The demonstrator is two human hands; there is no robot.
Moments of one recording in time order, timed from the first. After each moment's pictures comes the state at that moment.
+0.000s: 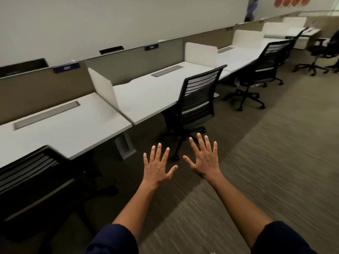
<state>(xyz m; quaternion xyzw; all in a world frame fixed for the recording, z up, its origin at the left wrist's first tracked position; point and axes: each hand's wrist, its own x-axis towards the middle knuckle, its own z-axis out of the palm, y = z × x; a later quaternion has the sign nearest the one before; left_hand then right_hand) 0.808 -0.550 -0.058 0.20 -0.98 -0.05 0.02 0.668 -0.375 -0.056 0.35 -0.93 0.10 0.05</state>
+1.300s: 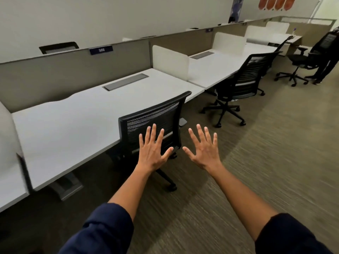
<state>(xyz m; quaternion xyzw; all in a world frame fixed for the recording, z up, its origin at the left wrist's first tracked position) 0.177 -0.561 -0.026 0.16 -0.98 -0.08 0.12 0.061 -0.356 -0.024 0.33 -0.94 0.08 0.08</state>
